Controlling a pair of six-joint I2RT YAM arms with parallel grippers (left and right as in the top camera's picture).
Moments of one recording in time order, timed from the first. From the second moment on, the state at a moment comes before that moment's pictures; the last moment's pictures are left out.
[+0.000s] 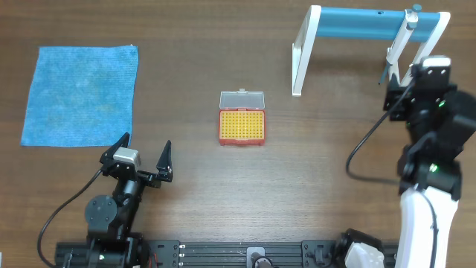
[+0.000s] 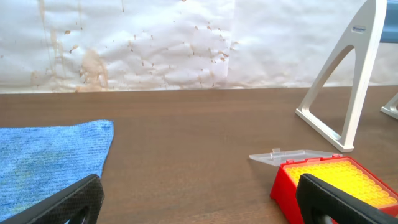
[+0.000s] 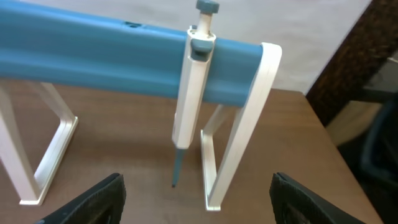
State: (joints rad) left arm -0.04 0.01 0.01 -0.06 0.18 -0.08; right arm -0.41 1.05 0.86 -0.17 -0.25 -0.31
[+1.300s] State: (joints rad) left arm -0.04 0.01 0.01 -0.06 0.18 -0.08; right arm -0.44 1.56 0.92 0.28 -0.56 -0.14
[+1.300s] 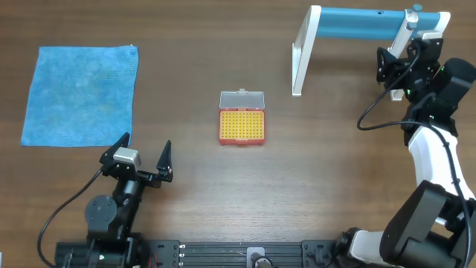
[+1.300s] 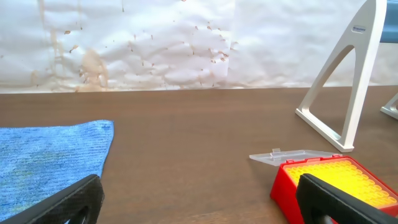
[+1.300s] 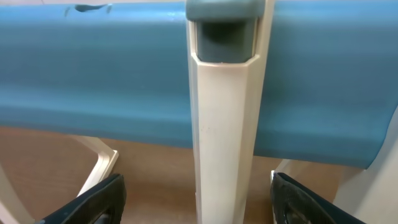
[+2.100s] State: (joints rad) left arm -0.04 0.01 0.01 -0.06 0.18 -0.08; right arm -0.43 1.63 0.92 0.39 -0.54 -0.12
